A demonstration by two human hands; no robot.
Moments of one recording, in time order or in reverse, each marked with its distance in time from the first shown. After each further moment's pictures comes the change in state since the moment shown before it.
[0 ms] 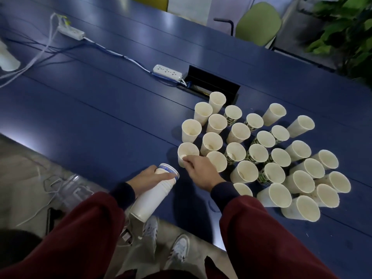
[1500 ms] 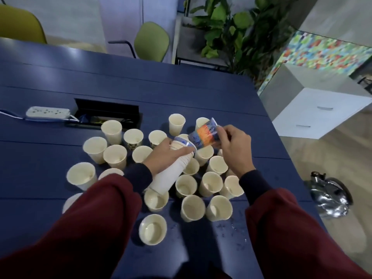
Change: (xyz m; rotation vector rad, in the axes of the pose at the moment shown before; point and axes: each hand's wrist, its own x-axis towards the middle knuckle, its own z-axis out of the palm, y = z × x) left_hand 0.064 0.256 0.237 0.140 -0.210 0.496; right_hand -0.103 0.169 -0.252 0.097 1.004 0.274
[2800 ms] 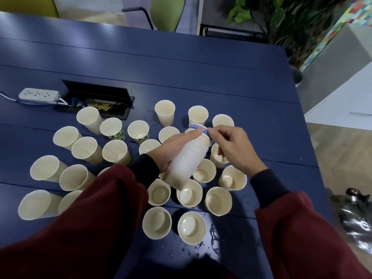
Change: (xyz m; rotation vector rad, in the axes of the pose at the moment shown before) left_hand 0.109 0.018 0.115 -0.529 -0.165 -0.398; right_hand 0.086 0.115 -0.026 0.365 -0.583 0.080
